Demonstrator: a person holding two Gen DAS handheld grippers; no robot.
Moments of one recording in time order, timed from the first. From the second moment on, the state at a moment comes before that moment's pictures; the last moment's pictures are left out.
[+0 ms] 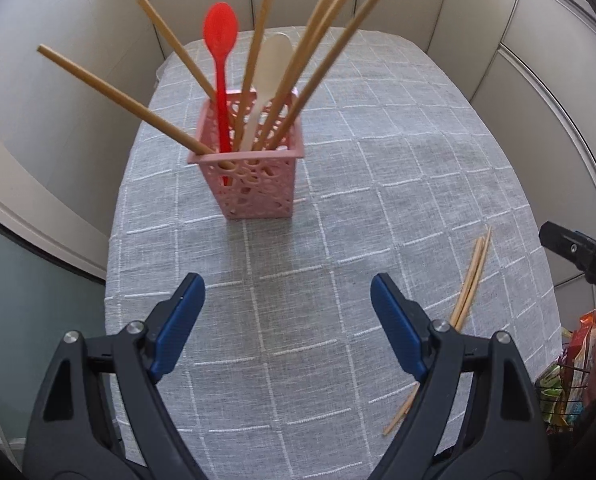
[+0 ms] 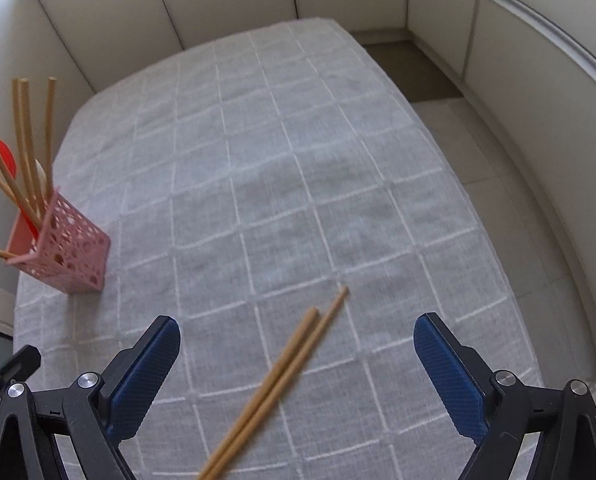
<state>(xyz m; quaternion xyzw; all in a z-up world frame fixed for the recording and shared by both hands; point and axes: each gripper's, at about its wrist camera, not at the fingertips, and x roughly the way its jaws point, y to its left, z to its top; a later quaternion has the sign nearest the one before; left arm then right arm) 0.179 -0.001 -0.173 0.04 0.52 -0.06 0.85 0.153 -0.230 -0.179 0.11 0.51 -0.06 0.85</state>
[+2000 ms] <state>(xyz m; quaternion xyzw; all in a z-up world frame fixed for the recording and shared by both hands) 0.218 -0.084 -0.230 0.00 0.60 -0.16 0.79 0.183 -0.287 -0.259 0.21 0.62 -0.07 0.75</state>
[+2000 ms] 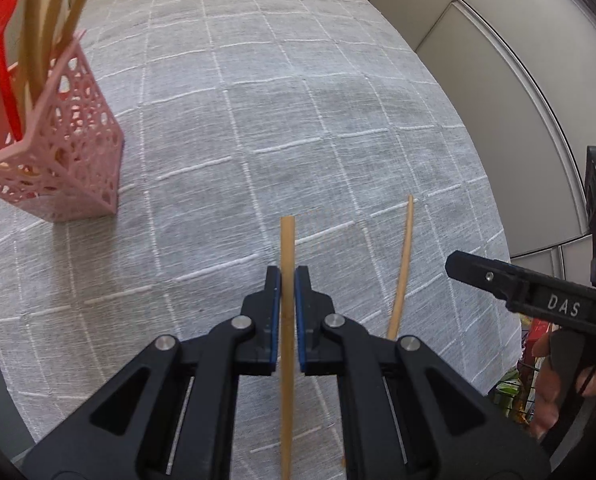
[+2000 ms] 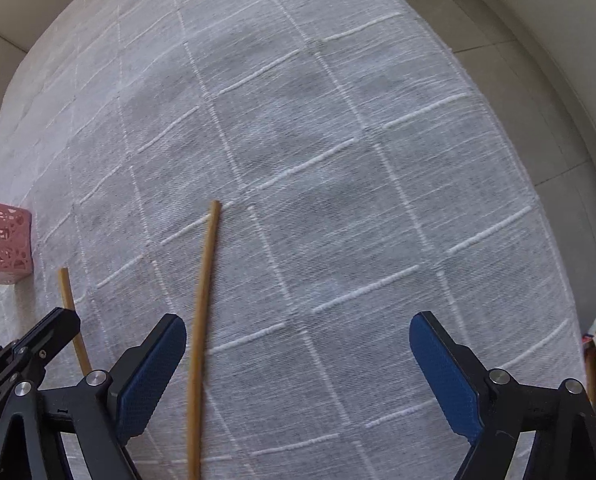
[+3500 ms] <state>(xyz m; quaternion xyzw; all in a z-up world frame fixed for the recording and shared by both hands) 0.166 0.000 -0.137 -0.03 0.46 -0.14 0.87 0.156 -0.207 -0.190 0.13 0.51 0.00 0.85</state>
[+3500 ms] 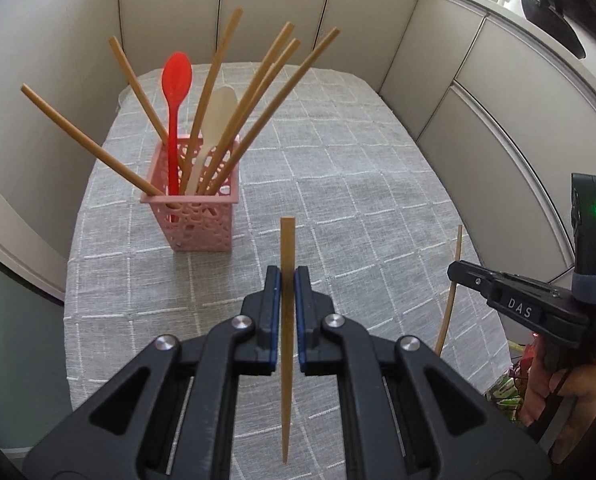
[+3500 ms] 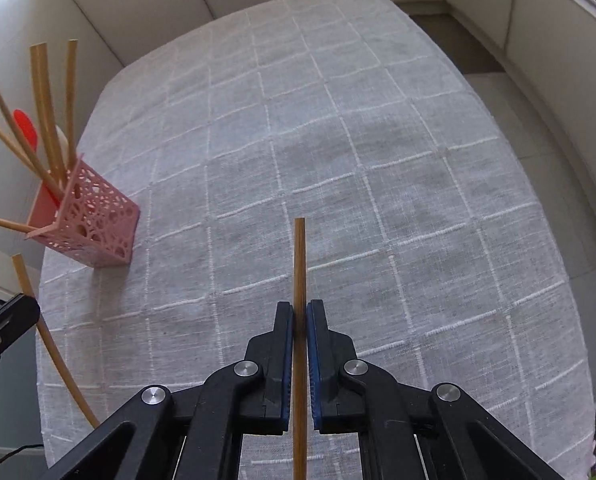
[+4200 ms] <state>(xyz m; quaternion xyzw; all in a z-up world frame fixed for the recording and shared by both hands) 0.120 0.041 -0.046 -0.07 0.29 -0.13 0.95 0.118 -0.182 -0.076 0.12 0.35 0.04 0.93</state>
